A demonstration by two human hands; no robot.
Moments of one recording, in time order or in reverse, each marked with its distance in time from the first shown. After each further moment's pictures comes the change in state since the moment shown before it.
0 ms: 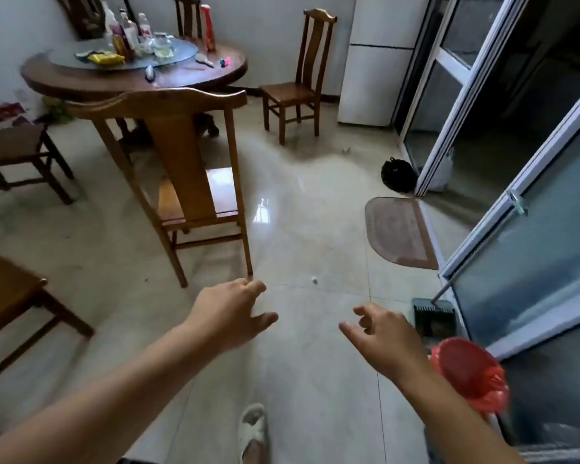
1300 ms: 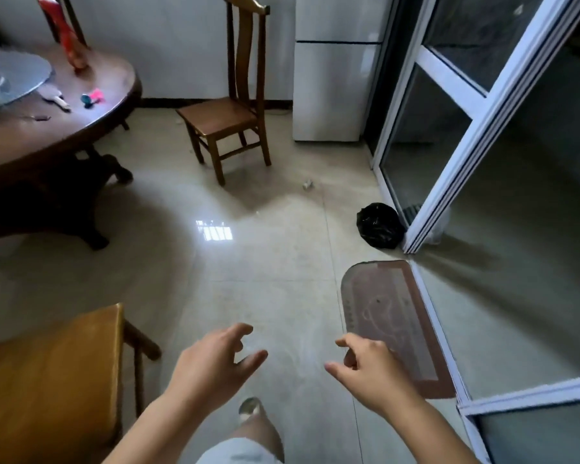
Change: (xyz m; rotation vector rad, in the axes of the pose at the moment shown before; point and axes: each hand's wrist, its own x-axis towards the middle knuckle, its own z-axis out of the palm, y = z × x) left_hand 0.831 -0.018 -0.041 -0.294 -0.100 -0.074; right_hand 0.800 0.097 -0.166 0.077 -0.143 0.119
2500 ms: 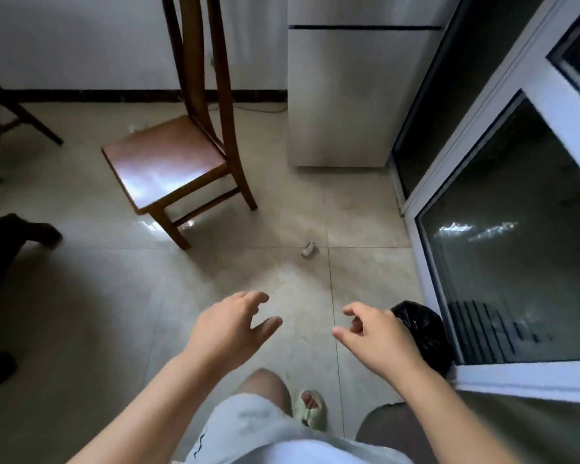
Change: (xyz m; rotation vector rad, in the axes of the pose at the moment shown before) left_hand 0.882 0.077 -0.154 0.009 -0.070 0.011; right_hand 0.845 -0.029 -0.299 0.011 -0.055 0.087
